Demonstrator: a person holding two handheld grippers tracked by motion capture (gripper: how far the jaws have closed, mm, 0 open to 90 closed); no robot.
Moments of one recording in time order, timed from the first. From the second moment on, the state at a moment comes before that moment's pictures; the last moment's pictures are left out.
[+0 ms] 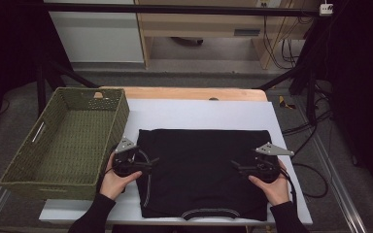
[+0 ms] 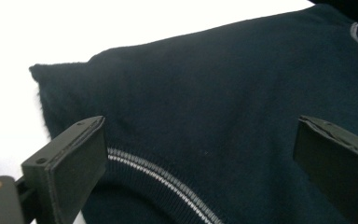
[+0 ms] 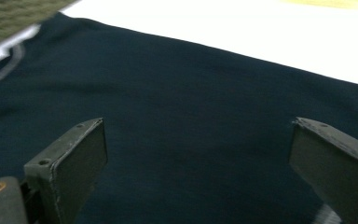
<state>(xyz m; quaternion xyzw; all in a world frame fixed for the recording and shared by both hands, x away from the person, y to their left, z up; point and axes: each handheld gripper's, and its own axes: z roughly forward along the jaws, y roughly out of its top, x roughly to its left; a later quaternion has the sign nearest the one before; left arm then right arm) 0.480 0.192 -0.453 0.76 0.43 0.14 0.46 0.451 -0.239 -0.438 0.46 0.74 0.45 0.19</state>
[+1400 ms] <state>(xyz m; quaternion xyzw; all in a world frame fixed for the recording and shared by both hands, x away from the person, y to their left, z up) 0.523 0.193 -0.455 0.72 0.48 0.18 0.47 0.418 -0.131 -0.441 0.36 0.79 0.48 0.11</state>
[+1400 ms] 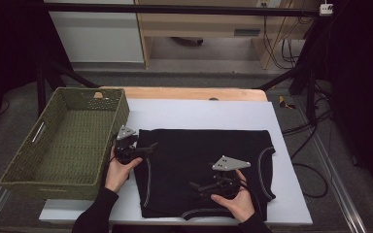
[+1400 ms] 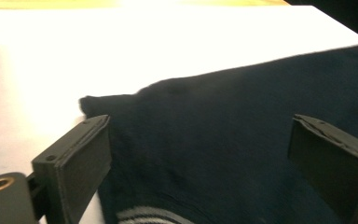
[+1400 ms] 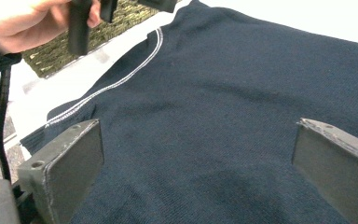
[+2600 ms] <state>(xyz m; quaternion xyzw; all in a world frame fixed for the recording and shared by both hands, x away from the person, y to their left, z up) 0.573 0.201 -0.485 0.75 0.51 0.21 0.37 0.414 -0.120 -0.444 0.34 0.80 0.48 0.10</state>
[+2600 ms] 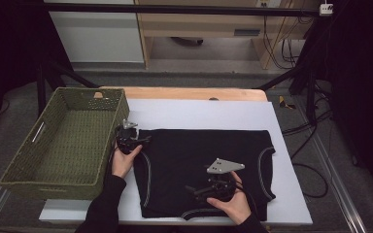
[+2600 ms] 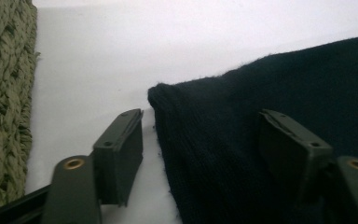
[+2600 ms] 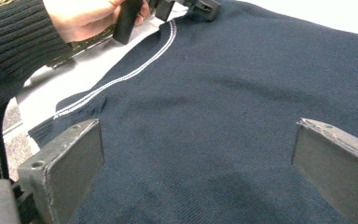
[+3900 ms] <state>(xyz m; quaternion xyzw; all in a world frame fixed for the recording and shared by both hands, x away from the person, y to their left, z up) 0.560 0.190 -0.479 0.77 0.50 0.19 0.36 0.378 0.003 -0.473 0.28 0.85 0.44 0.08</state>
